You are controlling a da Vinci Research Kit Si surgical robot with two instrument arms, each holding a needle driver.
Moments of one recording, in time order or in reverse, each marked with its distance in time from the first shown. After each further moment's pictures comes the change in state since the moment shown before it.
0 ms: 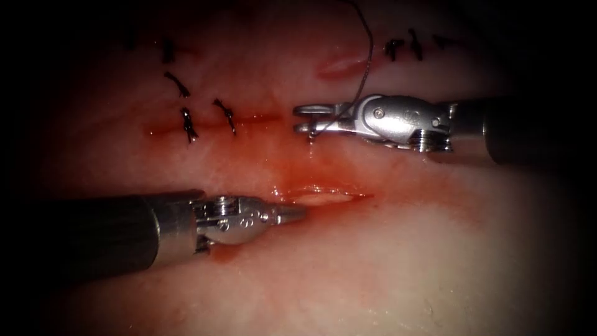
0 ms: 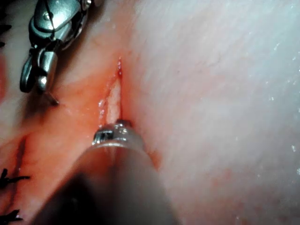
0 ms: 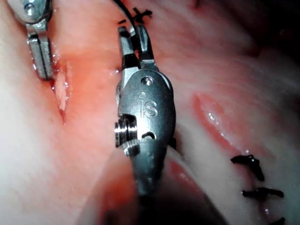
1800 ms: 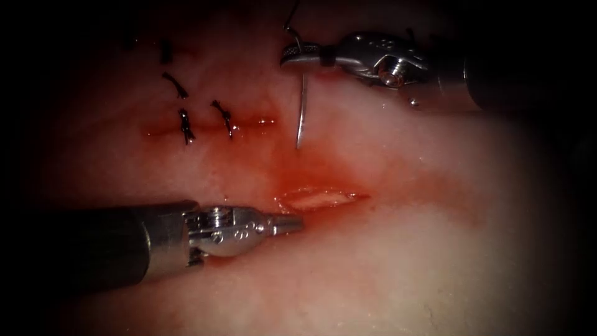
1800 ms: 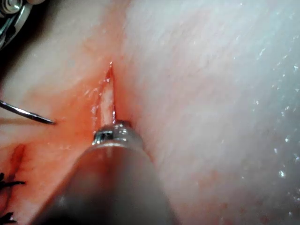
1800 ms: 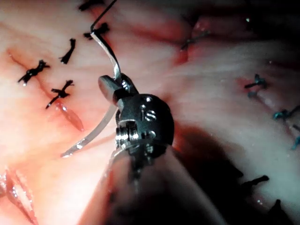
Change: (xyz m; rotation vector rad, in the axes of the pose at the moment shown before) right arm 0.000 0.005 0.002 0.000 -0.197 0.600; left arm 0.002 0.001 -0.002 -0.014 0.004 -0.002
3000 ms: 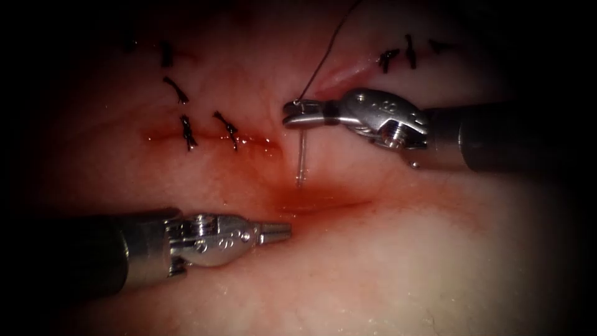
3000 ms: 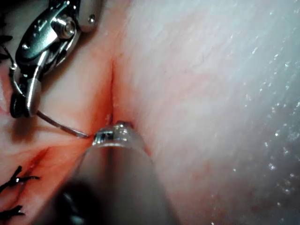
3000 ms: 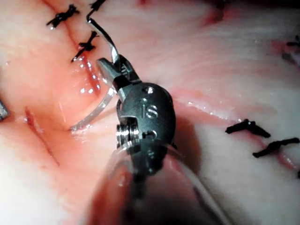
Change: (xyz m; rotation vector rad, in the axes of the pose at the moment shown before) right arm -0.013 -0.006 0.000 0.203 -0.073 -0.266; left arm 0.000 -0.001 -0.003 -0.006 -0.004 -0.004
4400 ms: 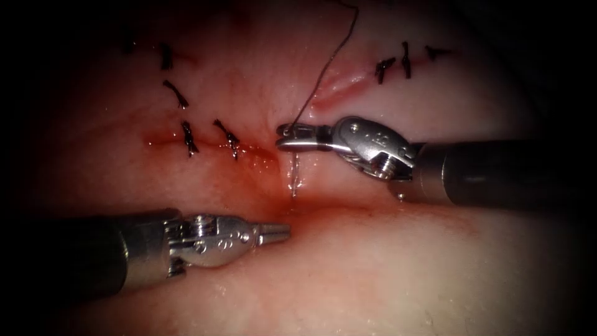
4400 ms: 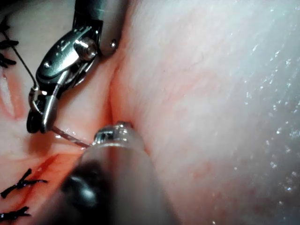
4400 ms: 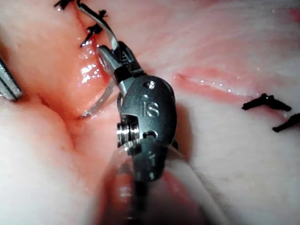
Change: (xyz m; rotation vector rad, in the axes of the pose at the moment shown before) right arm -0.010 -0.004 0.003 0.110 -0.066 0.055; left arm 0.000 0.000 0.000 0.002 -0.002 0.000
